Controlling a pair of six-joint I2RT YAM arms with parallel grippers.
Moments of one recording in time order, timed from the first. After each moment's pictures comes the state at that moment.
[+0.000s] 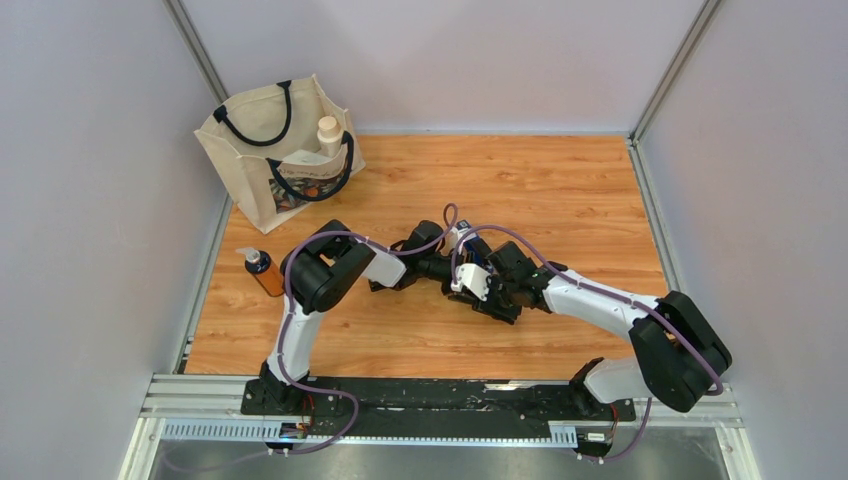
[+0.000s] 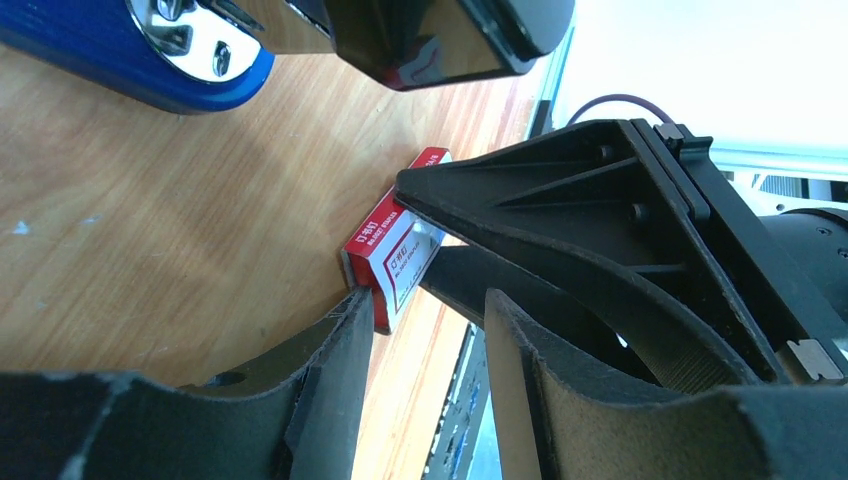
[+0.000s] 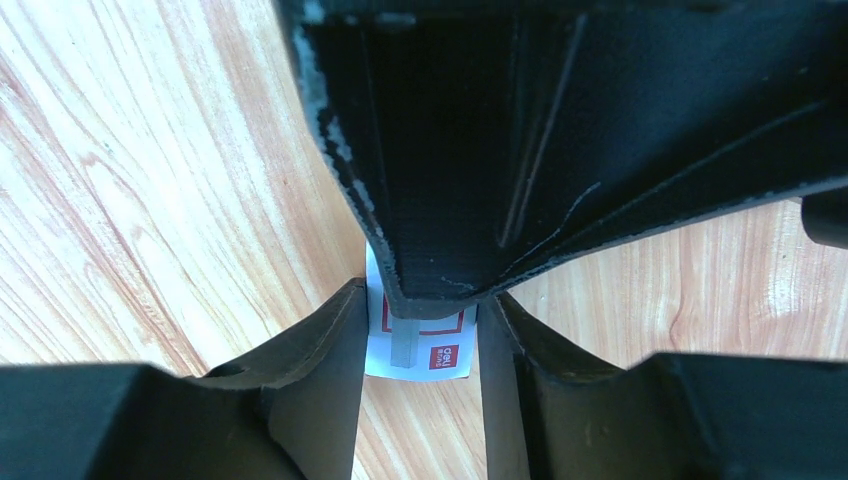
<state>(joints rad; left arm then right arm) -0.76 2.12 1.01 0.56 0.90 -0.91 0.68 1.36 0.67 -0.44 -0.16 -0.62</state>
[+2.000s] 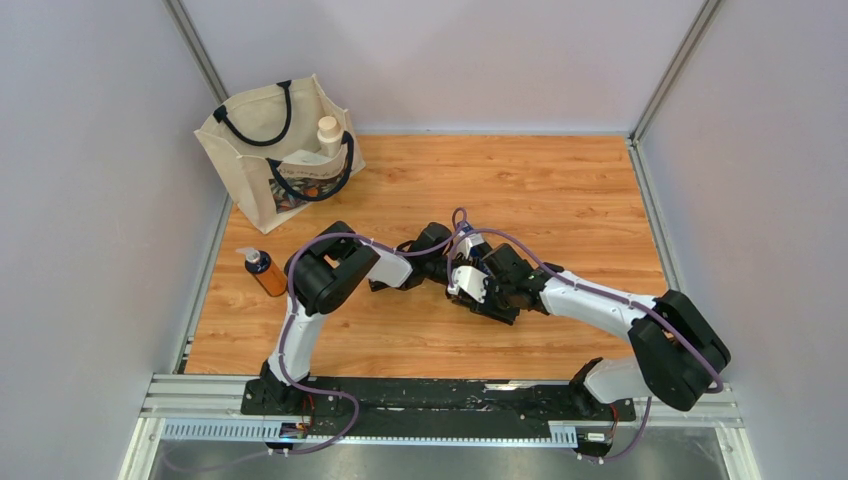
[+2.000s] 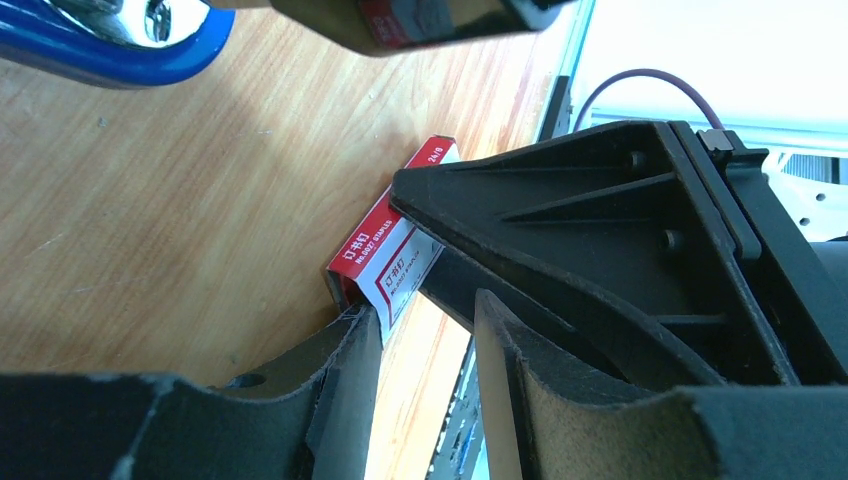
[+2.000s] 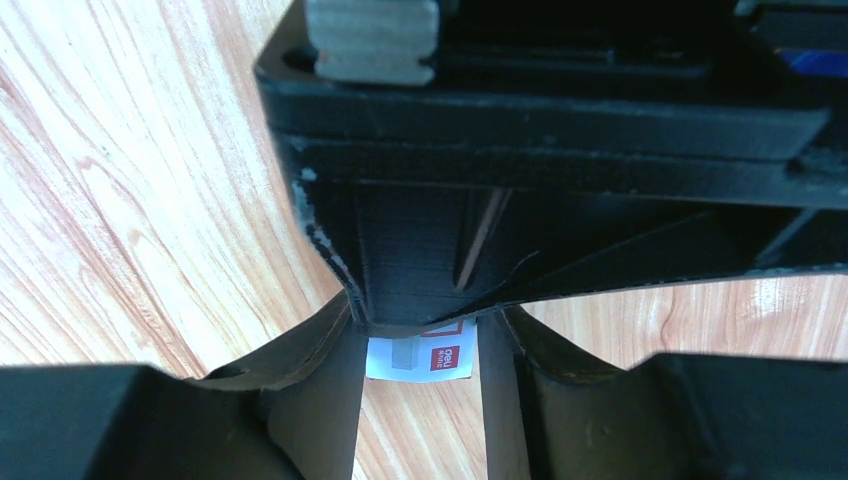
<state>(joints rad) -0.80 2.14 1.05 0.46 0.90 -0.85 0.72 1.37 0.67 -0.44 -0.12 -0.62</state>
